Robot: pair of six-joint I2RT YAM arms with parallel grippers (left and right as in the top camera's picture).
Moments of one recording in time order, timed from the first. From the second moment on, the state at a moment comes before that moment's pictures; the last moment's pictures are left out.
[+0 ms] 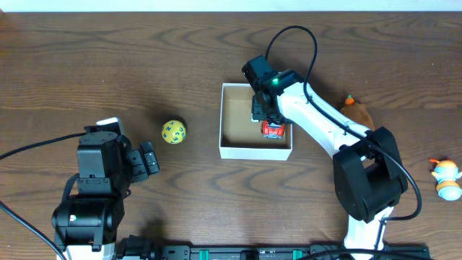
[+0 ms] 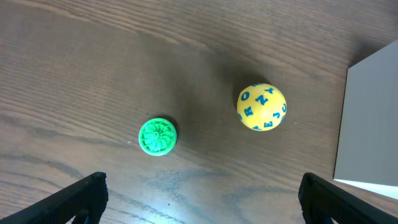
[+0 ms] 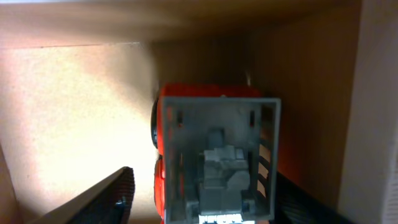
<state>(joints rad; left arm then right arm) -0.02 0.78 0.88 -0.97 -0.12 -0.23 0.54 2.01 1.54 -0.93 0.19 0.63</state>
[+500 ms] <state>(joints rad) -0.02 0.78 0.88 -0.98 -0.12 -0.23 0.34 1.69 1.82 -1.11 0.24 0.46</state>
